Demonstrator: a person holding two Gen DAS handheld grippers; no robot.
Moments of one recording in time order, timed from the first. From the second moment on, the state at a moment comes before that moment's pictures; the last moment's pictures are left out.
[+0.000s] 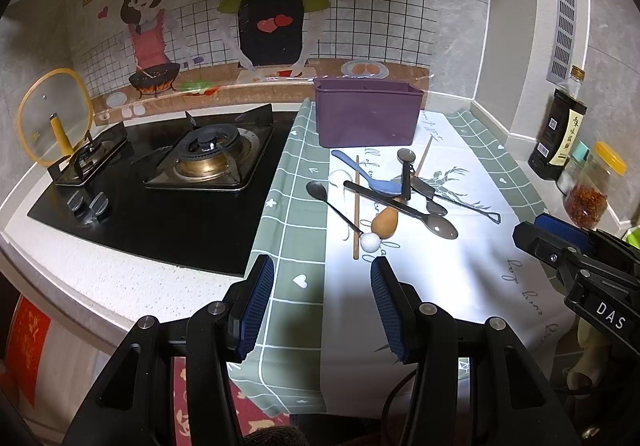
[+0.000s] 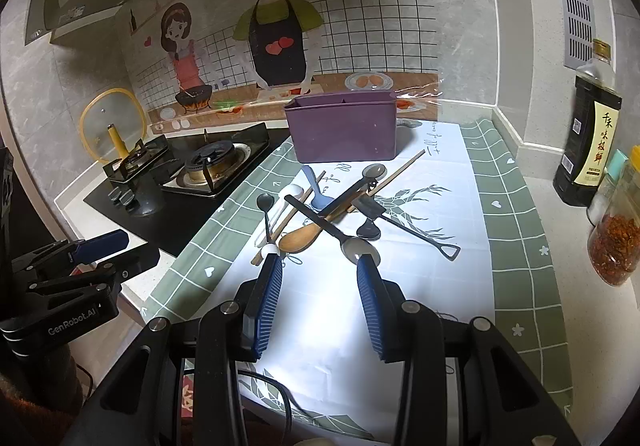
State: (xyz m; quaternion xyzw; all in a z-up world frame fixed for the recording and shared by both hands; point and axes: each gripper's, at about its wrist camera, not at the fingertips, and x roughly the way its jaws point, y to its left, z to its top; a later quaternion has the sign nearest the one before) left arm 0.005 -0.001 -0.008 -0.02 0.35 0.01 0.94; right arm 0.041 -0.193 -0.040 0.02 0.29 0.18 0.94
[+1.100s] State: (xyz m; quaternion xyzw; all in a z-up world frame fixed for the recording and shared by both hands) left arm 0.169 -0.011 -0.034 -0.03 0.41 -0.12 0.90; right arm 0.190 -0.233 -0.040 -0.02 0.33 0.13 0.94
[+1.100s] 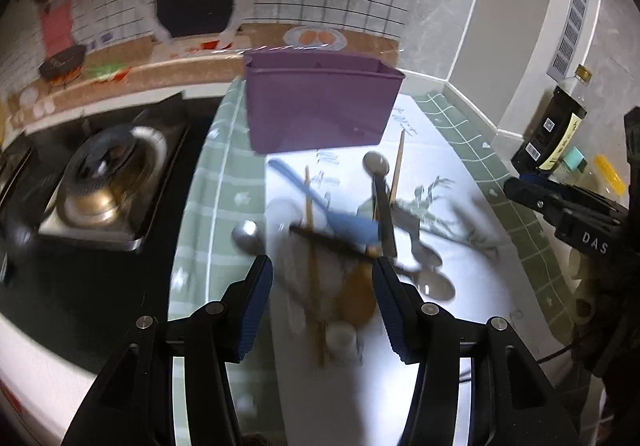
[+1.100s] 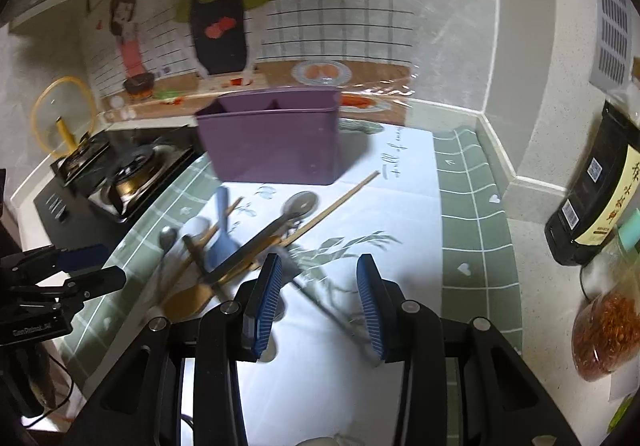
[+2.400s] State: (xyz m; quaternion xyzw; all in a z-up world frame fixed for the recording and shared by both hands) left arm 0.287 -0.053 -0.038 -0.06 0.45 -0.11 0.88; right arm 0.234 -0.233 -0.077 -0.10 0.41 0.30 0.85
